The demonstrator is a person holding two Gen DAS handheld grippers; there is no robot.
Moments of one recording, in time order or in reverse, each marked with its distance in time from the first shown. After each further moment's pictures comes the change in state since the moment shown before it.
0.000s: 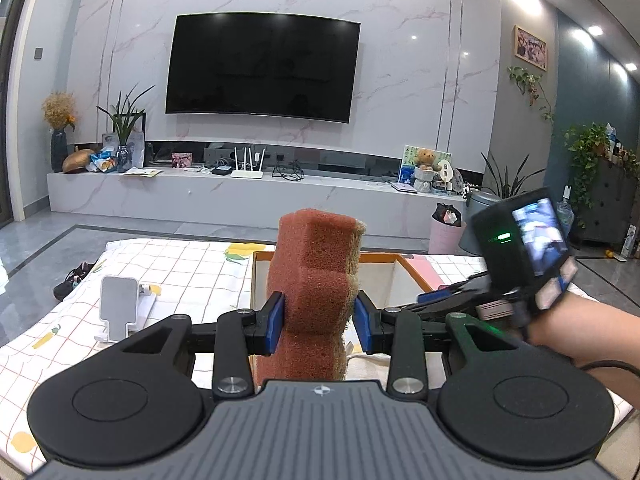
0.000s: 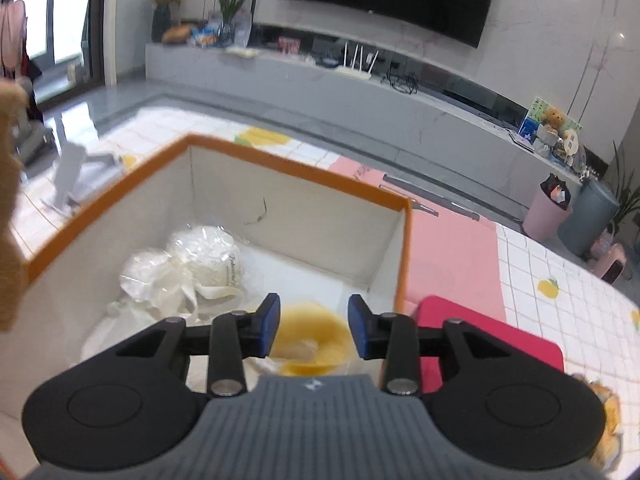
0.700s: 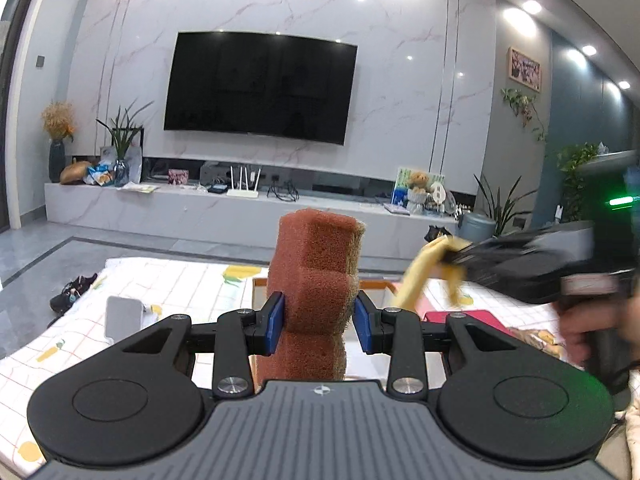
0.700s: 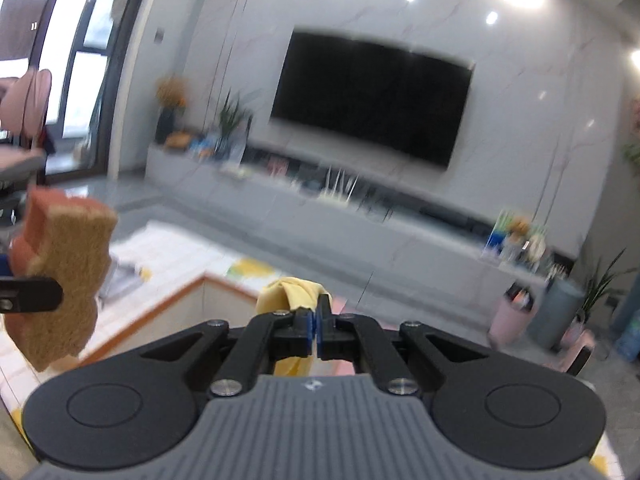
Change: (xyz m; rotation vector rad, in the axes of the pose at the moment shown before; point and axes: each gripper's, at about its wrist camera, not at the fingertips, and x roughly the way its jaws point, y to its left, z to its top) left arm -0.011 -0.003 0.004 -0.015 -0.057 -0.026; right arm -0.129 0.005 0.020 -0.072 -0.320 -0.059
